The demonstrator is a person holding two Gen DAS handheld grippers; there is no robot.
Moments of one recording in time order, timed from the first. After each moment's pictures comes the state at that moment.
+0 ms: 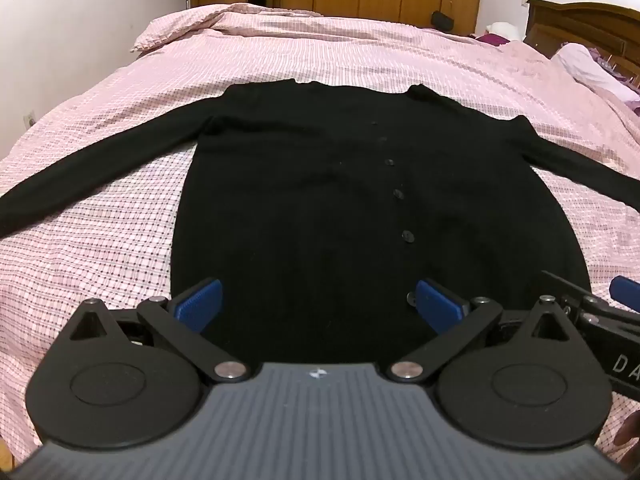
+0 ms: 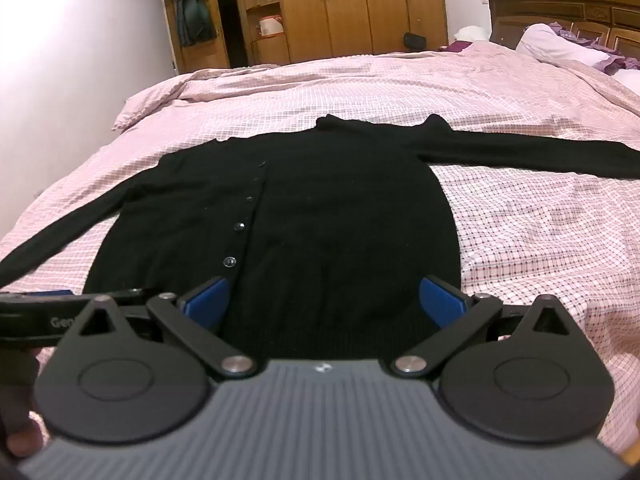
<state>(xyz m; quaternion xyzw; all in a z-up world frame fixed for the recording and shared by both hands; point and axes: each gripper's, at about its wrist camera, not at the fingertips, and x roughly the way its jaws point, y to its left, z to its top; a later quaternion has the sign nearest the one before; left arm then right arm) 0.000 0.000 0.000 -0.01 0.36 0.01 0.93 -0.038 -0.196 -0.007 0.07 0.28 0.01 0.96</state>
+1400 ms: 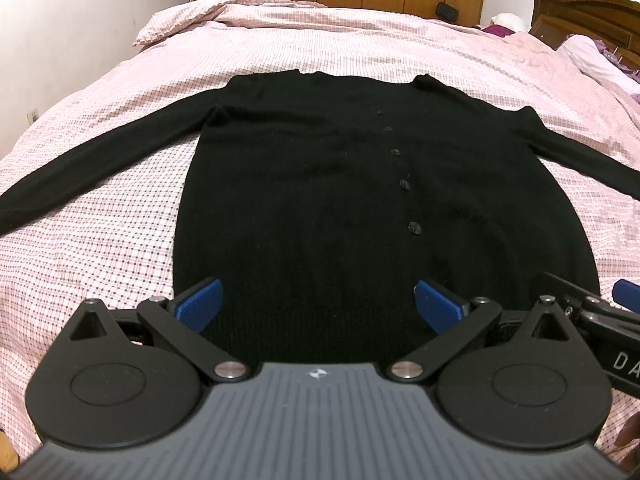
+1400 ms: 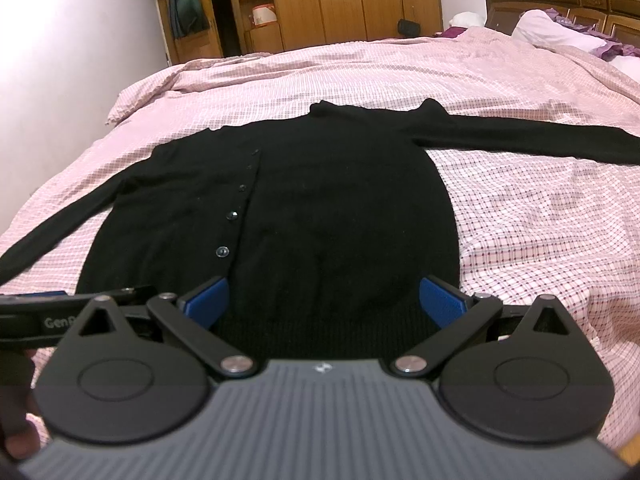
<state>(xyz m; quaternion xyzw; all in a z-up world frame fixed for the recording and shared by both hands) 0.007 0.004 -0.008 -0.01 0.37 0.01 0.93 -0.030 -0.199 -0.013 0.08 0.30 0.01 0.95</state>
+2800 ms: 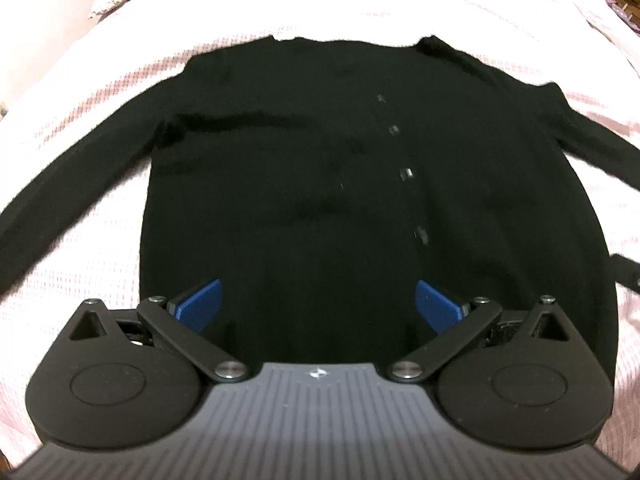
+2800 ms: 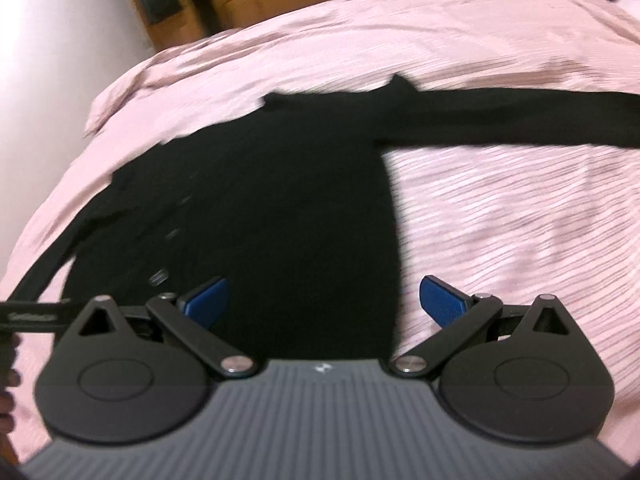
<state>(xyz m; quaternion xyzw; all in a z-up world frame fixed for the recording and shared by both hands) 0.141 0.003 0.012 0.02 0.47 -0.02 0.88 0.062 -0.293 -0.004 0.15 0.37 0.01 0.92</state>
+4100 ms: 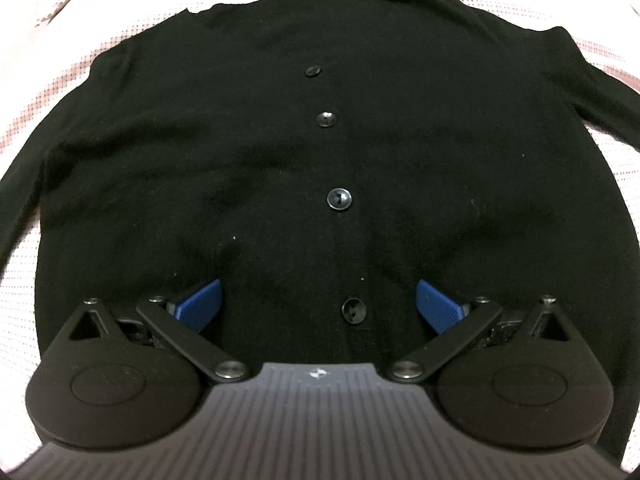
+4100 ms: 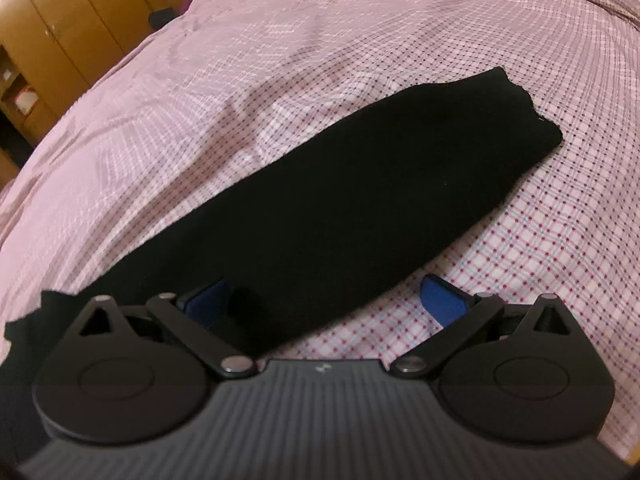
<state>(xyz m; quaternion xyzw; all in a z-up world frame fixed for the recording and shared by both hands) 0.220 -0.066 -0.044 0.06 0.53 -0.04 0.85 0.172 -0.577 -0.054 0.31 0.35 -0.25 0.85</state>
